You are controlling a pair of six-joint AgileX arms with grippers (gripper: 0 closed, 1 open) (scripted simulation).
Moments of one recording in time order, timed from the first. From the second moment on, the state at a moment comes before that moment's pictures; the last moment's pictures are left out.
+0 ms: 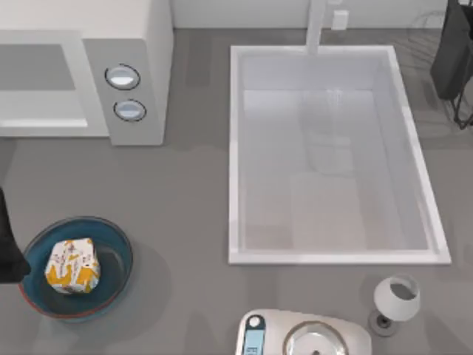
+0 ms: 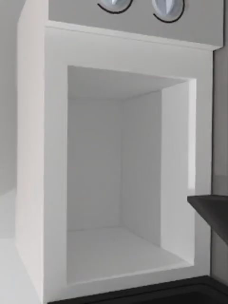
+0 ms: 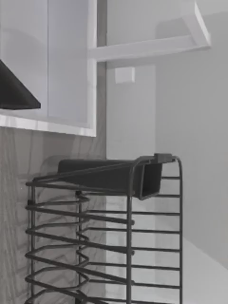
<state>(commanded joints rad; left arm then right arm) 0.00 0.00 0.00 0.00 0.00 0.00 0.00 0.00 0.00 0.00 0.00 0.00</state>
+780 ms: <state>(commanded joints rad) 0.00 0.00 0.00 0.00 0.00 0.00 0.00 0.00 0.00 0.00 0.00 0.00</state>
